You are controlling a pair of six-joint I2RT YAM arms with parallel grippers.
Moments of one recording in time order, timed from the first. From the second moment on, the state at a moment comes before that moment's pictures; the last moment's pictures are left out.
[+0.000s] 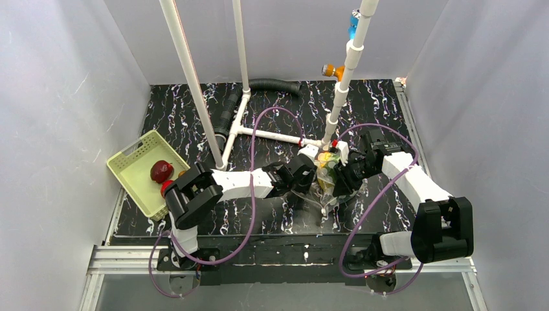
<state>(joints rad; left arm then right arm) -1.04 1.84 1.12 -0.07 -0.24 -0.41 0.19 1.32 0.88 -0.93 -0.74 -0.60</state>
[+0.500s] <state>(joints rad) -1.04 1.93 1.17 0.00 -0.36 -0.42 0.19 1.32 0.88 -0.93 -0.75 -0.60</state>
